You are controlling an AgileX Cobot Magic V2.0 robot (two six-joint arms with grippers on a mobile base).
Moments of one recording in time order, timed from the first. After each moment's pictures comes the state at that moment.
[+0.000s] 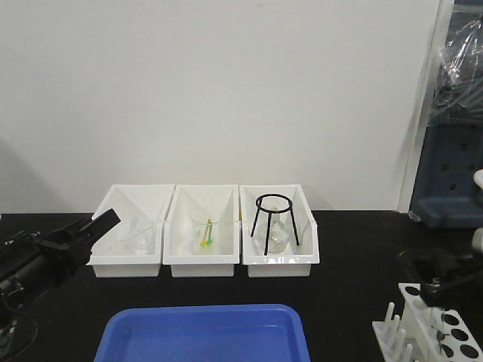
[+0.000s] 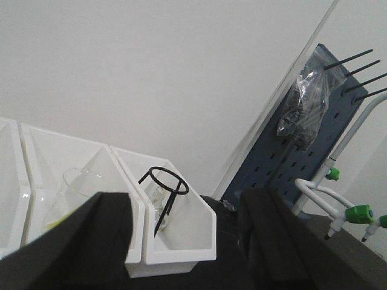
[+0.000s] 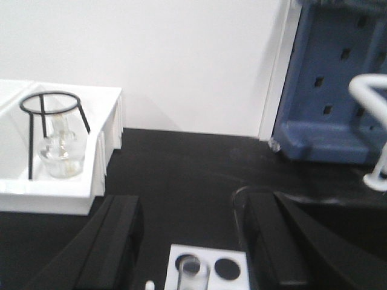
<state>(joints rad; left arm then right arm) -0.09 1.54 -0.73 0.61 -0.93 -0.98 -0.02 1.28 -0.61 -0.05 -0.41 -0.08</state>
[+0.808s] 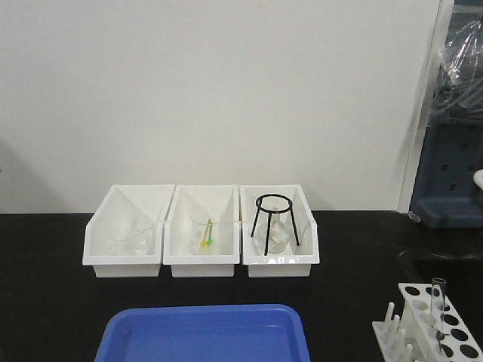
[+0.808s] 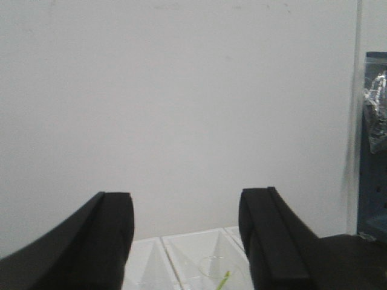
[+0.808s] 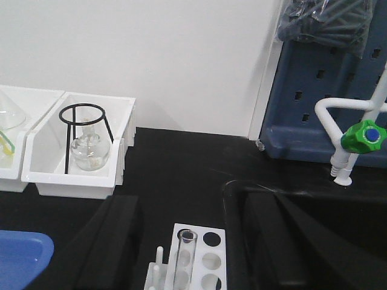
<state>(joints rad) -0.09 0.84 -0.73 0.74 -0.28 -0.78 -0.02 0.87 -0.74 -0.05 0.18 -0.09</state>
